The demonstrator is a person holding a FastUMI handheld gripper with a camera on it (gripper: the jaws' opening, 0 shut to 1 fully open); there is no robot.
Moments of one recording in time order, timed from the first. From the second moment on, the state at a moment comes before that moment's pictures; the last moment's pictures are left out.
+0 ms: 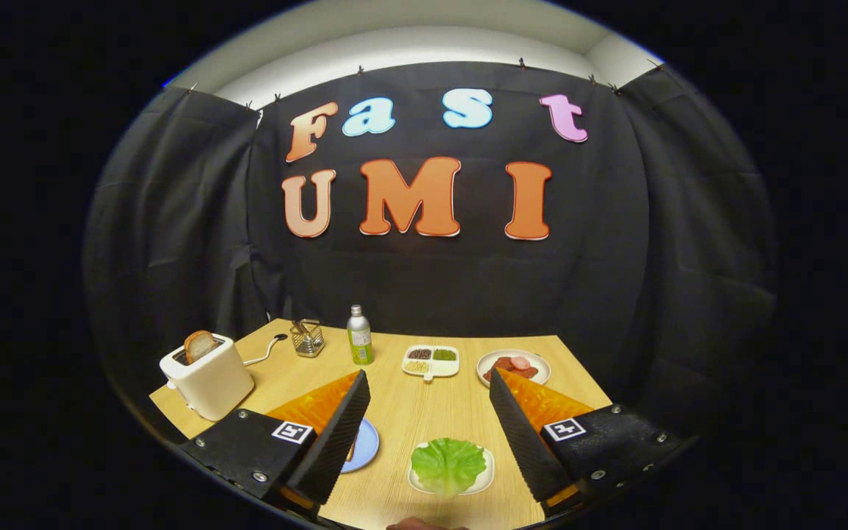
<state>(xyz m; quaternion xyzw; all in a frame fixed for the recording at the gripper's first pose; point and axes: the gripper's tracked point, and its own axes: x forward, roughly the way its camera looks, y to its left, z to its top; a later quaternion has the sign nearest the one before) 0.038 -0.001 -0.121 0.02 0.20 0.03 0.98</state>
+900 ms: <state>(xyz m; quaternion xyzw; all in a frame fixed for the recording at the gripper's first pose) 0.039 -0.011 -0.278 0.01 0.49 0.02 0.87</state>
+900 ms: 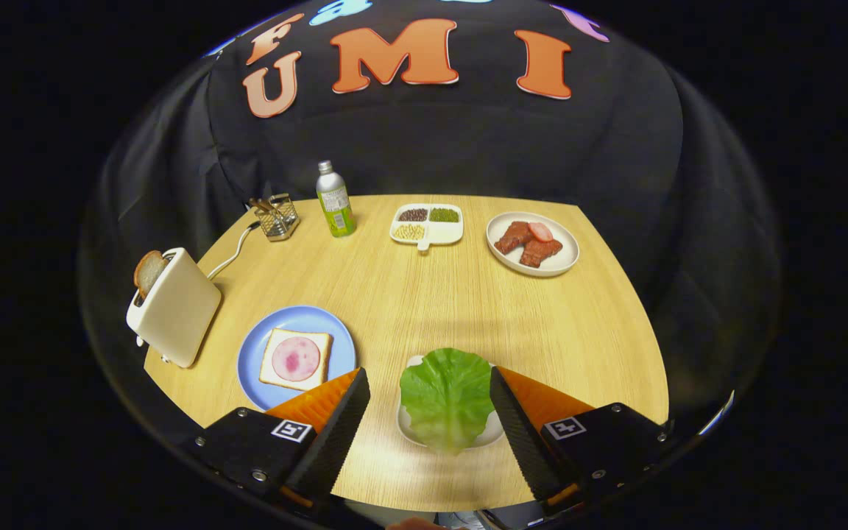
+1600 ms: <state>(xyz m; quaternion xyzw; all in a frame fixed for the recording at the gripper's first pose) 0.029 -0.036 -0.379 0.02 0.61 0.00 0.79</state>
